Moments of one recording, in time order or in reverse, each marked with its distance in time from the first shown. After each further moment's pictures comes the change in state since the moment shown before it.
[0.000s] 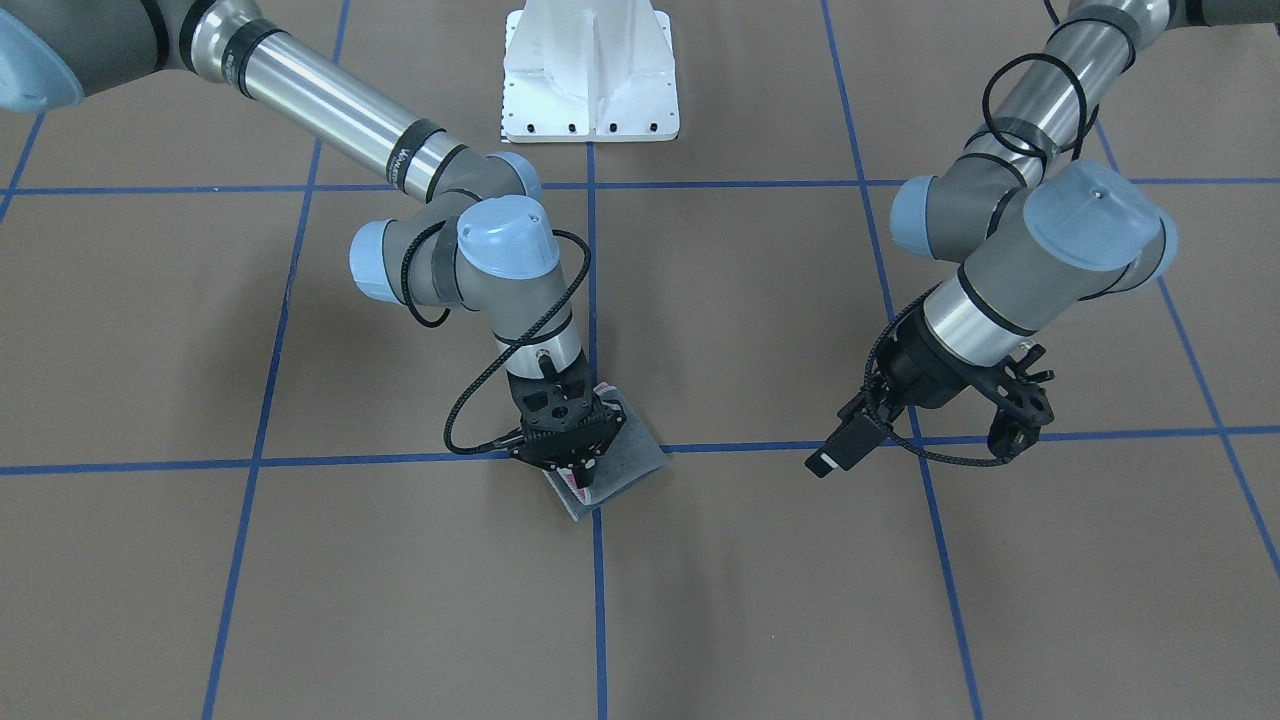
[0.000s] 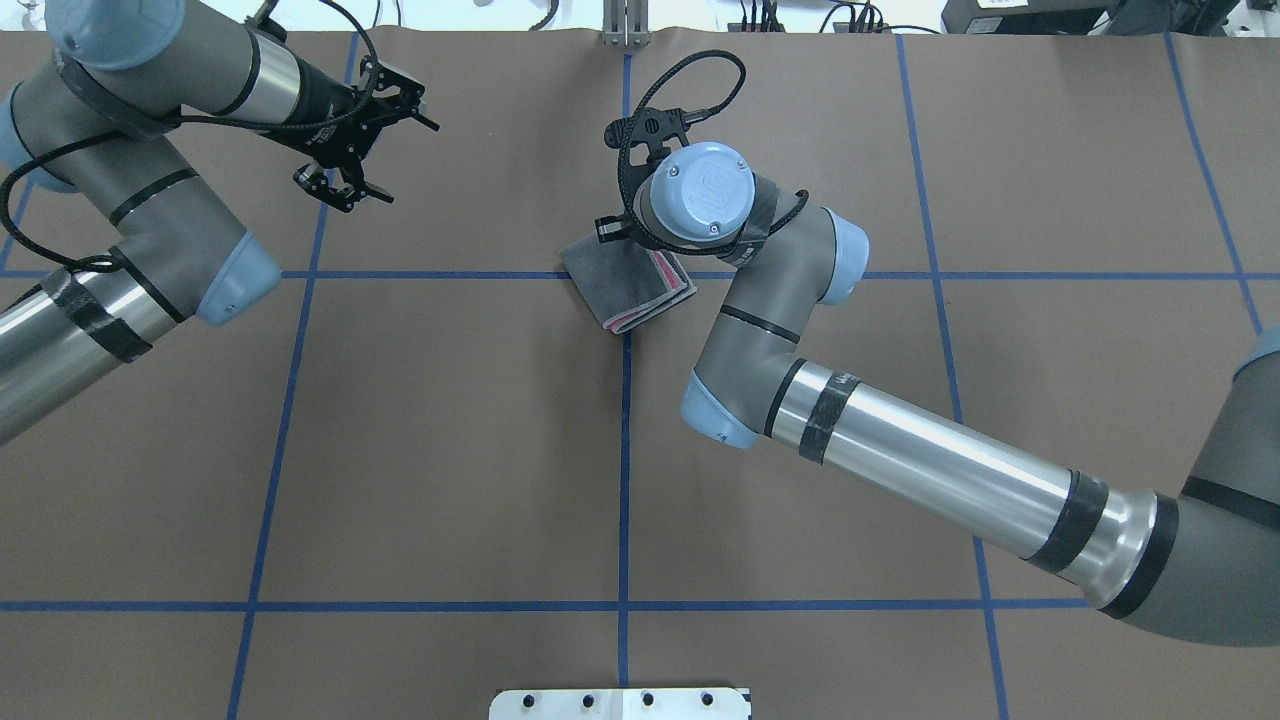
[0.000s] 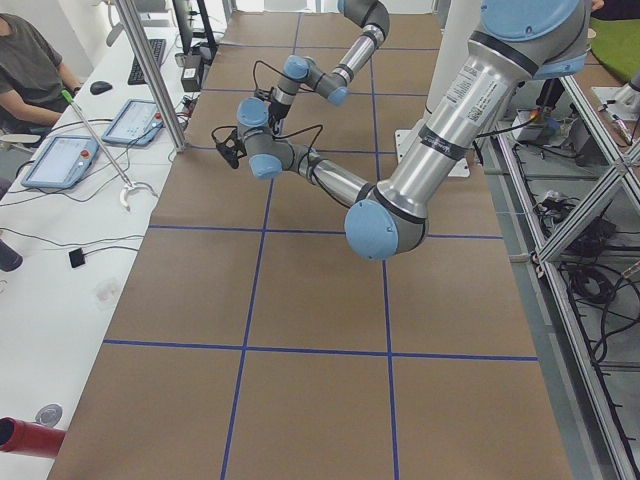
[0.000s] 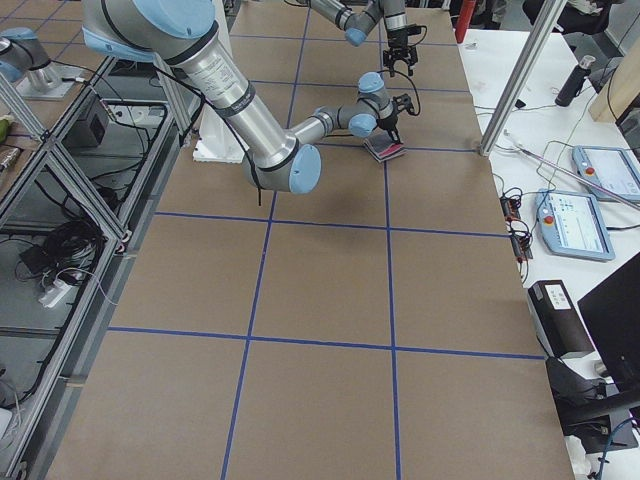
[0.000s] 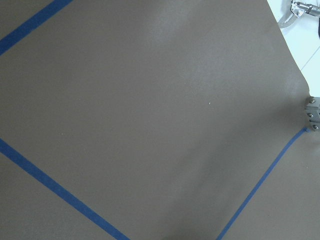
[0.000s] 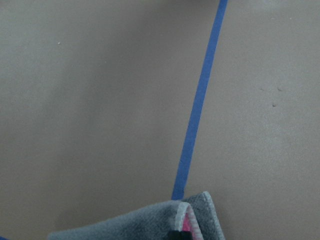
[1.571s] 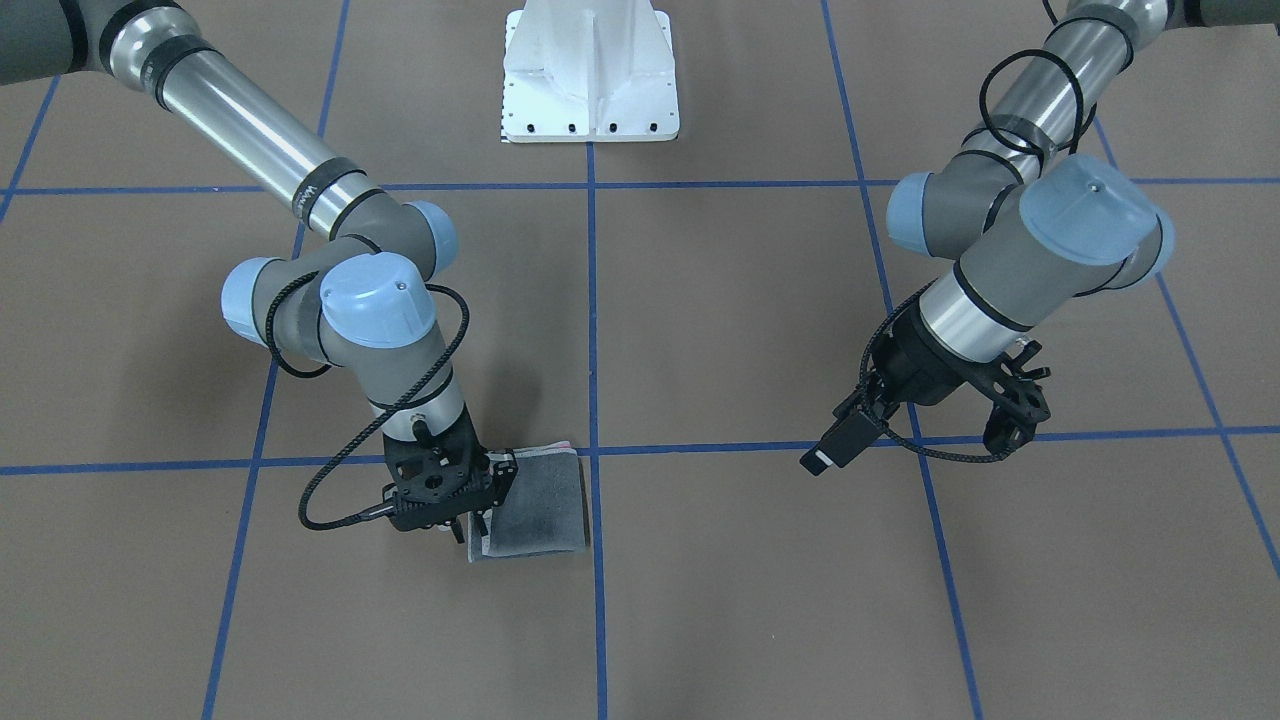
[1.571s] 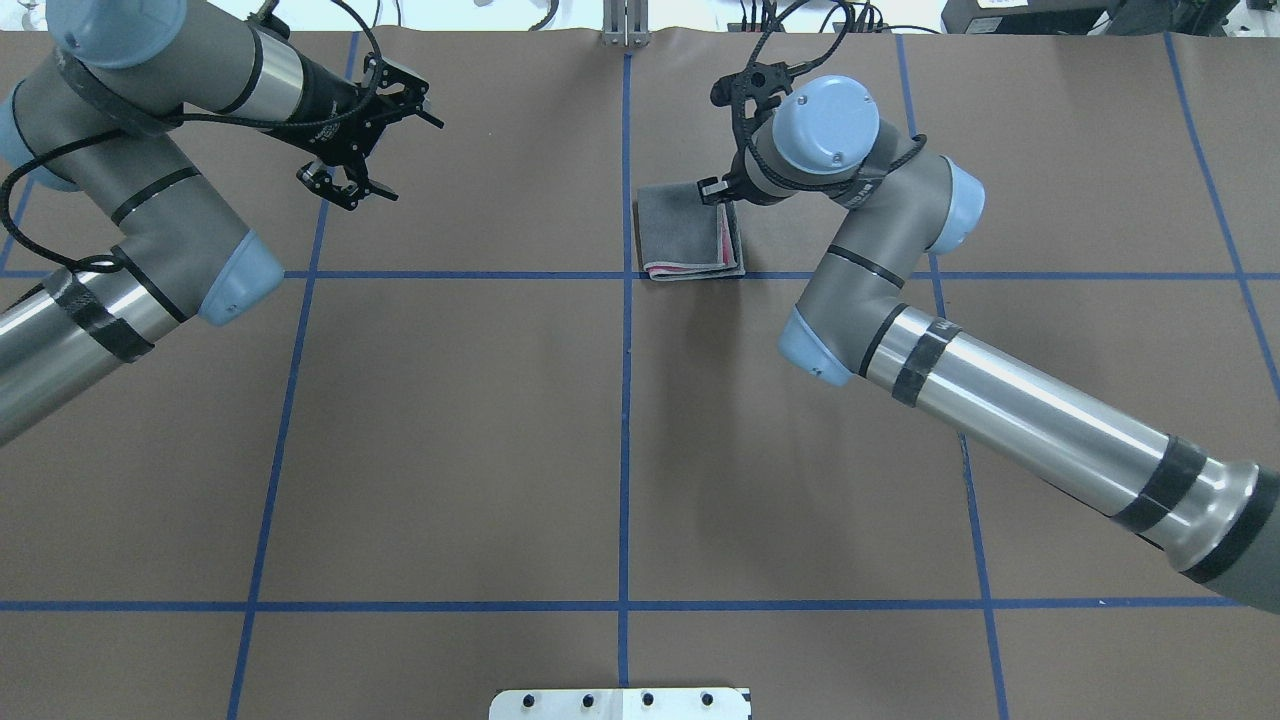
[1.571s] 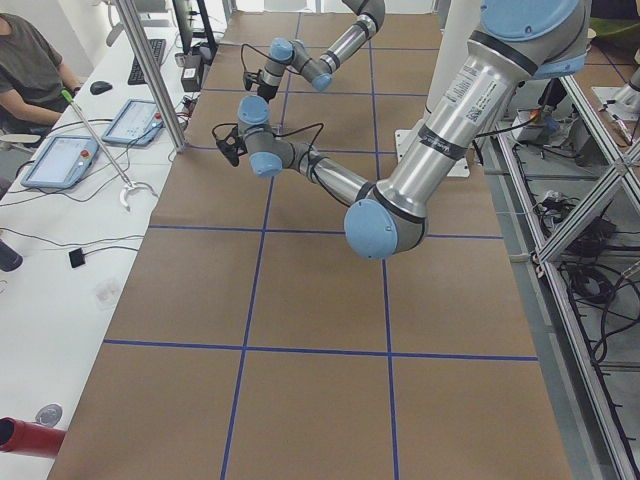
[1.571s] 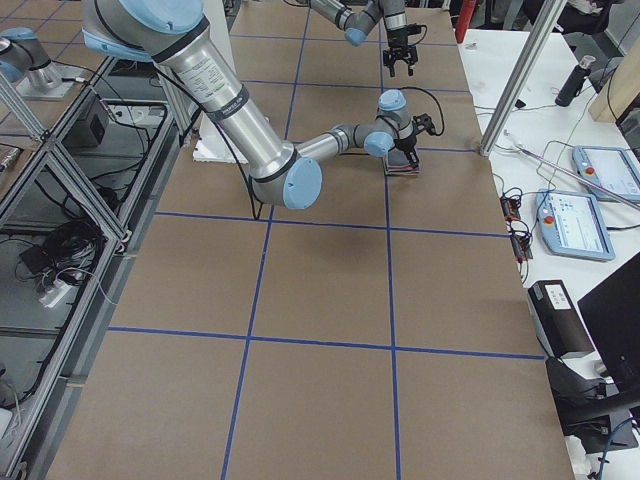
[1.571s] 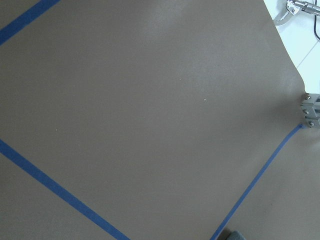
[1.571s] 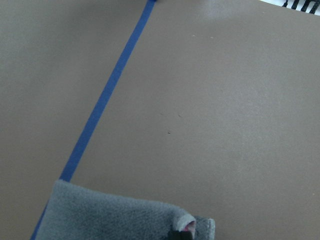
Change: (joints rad) left arm 0.000 -0.002 -0.012 0.000 0.002 -0.001; right arm 0.128 -0.137 0.057 0.001 0.115 -0.116
